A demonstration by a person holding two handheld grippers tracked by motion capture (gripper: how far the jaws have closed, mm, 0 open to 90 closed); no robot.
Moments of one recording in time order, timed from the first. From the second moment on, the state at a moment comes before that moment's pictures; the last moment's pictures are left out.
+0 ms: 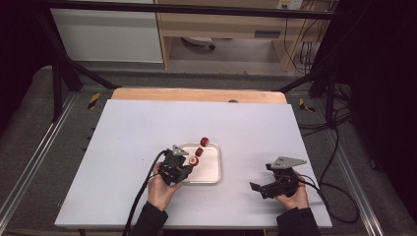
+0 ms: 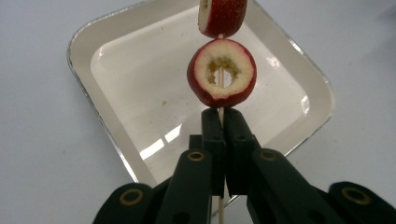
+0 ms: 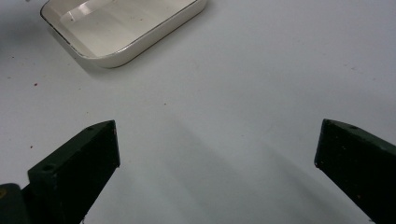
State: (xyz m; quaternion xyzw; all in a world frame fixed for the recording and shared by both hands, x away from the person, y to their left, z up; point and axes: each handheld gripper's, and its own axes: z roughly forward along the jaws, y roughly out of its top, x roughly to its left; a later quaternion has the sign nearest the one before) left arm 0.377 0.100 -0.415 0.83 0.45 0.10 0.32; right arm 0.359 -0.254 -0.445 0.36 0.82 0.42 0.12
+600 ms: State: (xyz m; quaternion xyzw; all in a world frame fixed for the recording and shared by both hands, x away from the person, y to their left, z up) left arm 0.385 0.087 -0.429 0.85 0.45 0.11 0.26; right arm 0.359 -0.254 -0.447 0.37 0.82 0.42 0.12
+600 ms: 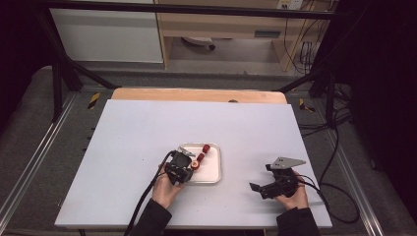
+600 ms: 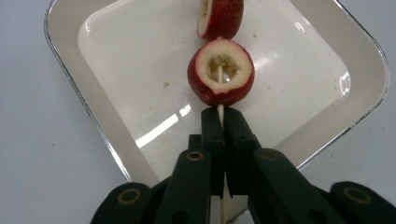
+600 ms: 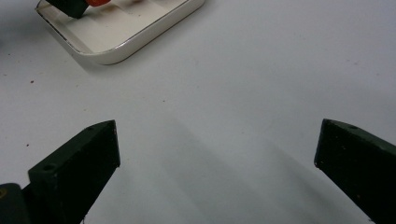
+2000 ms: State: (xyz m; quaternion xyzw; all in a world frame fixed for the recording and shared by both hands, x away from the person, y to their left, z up) left arm 0.340 0.227 -0.427 0.82 0.39 0.16 0.38; right arm 0.358 -0.254 -0.446 0.38 0.82 0.42 0.11
